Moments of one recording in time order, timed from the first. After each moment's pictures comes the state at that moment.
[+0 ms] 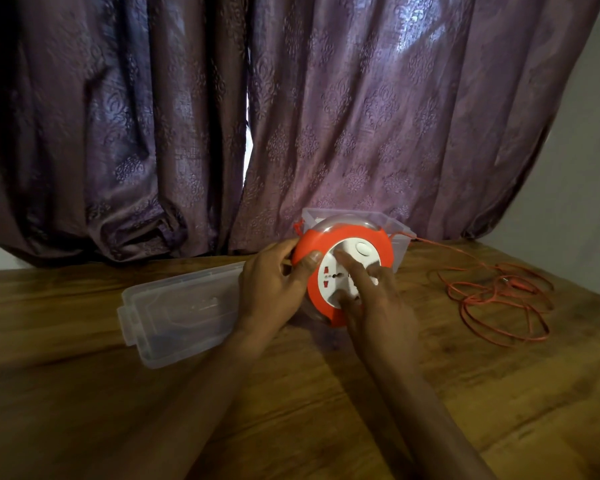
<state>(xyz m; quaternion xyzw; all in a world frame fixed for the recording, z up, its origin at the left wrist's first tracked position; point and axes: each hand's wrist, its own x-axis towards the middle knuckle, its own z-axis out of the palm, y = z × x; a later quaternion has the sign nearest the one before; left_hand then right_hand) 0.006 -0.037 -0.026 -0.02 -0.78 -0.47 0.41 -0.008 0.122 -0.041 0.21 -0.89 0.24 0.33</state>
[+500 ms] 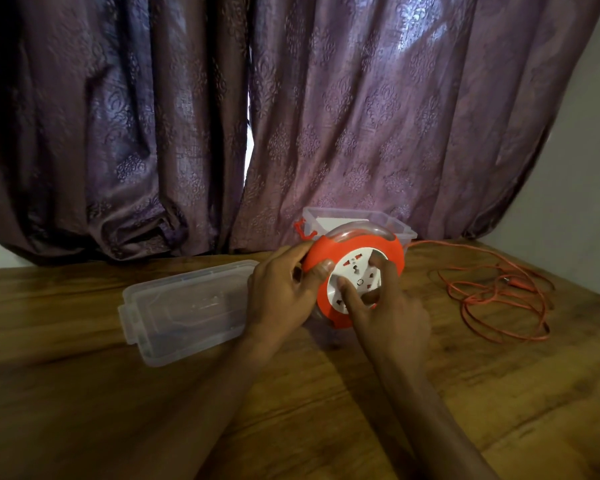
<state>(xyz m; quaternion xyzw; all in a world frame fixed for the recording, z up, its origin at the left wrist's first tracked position) 0.008 -0.028 -0.031 -0.03 -0.80 -0.43 0.41 -0.003 0.122 -0.037 0.12 -0.88 0.32 0.34</state>
